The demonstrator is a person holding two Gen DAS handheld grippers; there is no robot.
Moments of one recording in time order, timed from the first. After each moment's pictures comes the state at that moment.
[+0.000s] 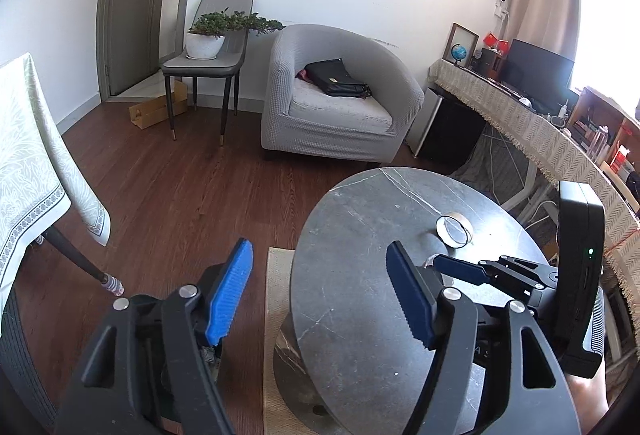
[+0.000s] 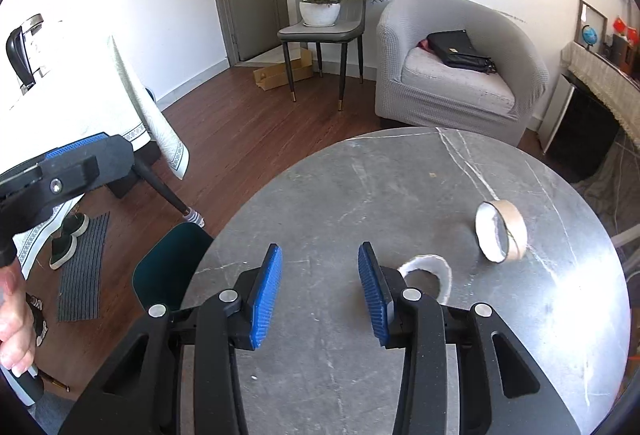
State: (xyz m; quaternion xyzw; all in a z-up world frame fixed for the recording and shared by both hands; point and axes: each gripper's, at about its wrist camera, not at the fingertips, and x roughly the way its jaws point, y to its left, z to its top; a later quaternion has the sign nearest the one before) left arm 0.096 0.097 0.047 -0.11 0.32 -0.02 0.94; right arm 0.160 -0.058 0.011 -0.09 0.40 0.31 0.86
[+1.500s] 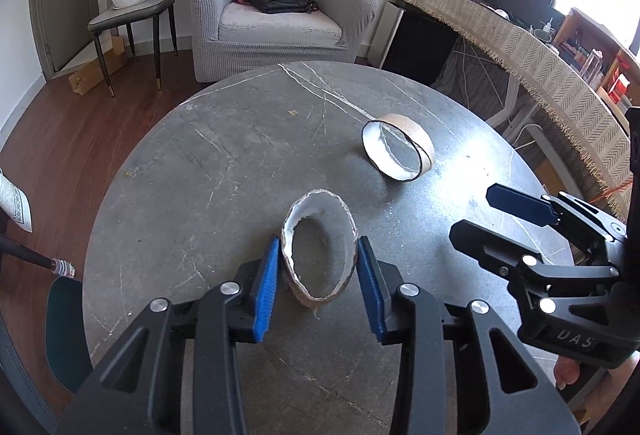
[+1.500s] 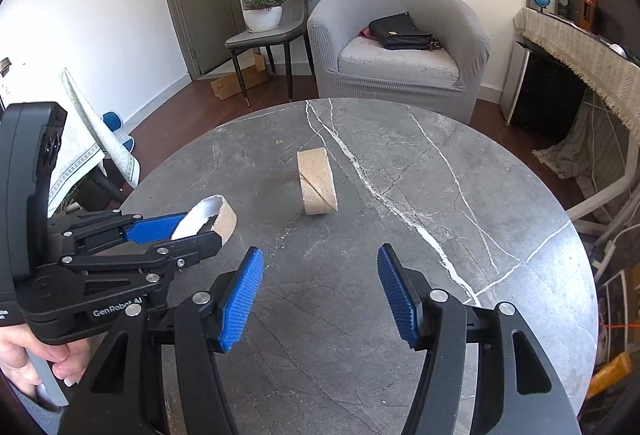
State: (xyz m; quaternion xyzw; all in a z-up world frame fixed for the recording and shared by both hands) left arm 0.189 -0.019 -0.037 -0.08 0.44 -0.09 0.89; right arm 0.198 -0.180 -0.011 -0.05 0.41 0.26 0.87
